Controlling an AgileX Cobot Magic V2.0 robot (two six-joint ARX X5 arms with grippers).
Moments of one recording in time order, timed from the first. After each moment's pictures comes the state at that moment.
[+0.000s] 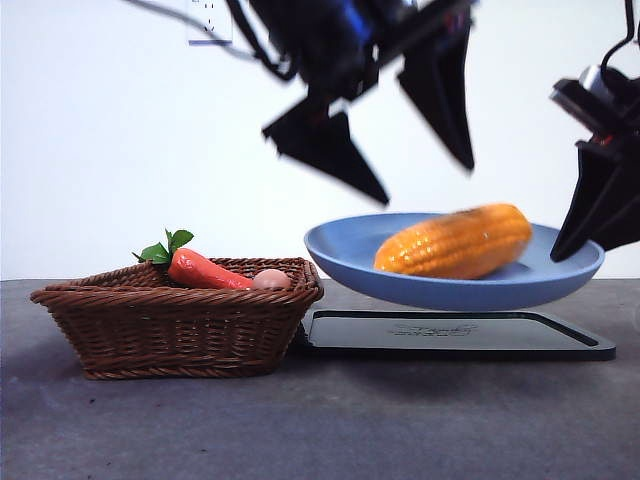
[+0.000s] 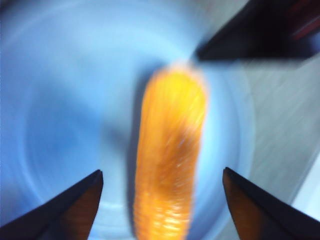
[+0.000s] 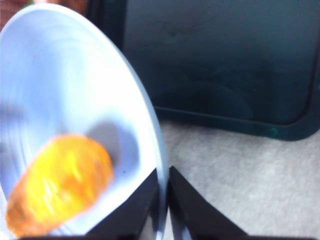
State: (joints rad) left arm -0.88 1.69 1.39 -0.55 0.18 -0.17; right arm 0.07 1.34 0.81 -0.49 -0.59 0.24
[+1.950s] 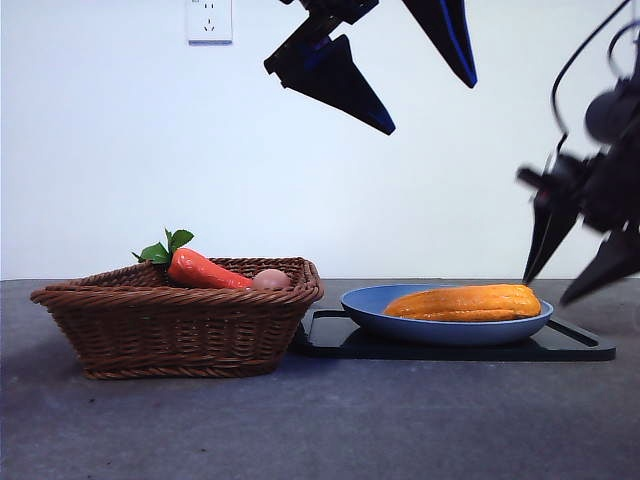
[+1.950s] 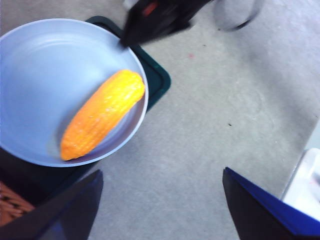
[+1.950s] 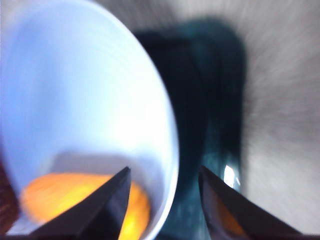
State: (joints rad) left arm -0.87 1.66 1.50 -0.63 0.18 -0.15; right arm -0.04 1.81 1.28 -0.65 -0.54 0.21
